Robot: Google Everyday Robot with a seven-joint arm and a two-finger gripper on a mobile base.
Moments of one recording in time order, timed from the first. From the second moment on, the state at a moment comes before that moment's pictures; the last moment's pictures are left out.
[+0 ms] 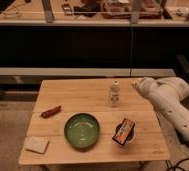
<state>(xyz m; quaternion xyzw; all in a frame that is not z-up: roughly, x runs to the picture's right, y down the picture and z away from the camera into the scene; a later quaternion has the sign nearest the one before) 0.226 -0.035 0.736 0.11 -0.03 -0.31 0.94</state>
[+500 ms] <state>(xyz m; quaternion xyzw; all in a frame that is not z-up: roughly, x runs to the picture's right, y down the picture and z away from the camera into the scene) 0.233 -0.048 0.824 0.13 -0.03 -0.32 0.94</state>
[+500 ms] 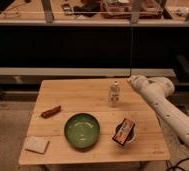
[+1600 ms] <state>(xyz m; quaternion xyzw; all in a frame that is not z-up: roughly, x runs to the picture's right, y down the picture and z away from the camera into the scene) 0.227 -0.066 0.879 0.13 -0.05 -0.32 0.94</state>
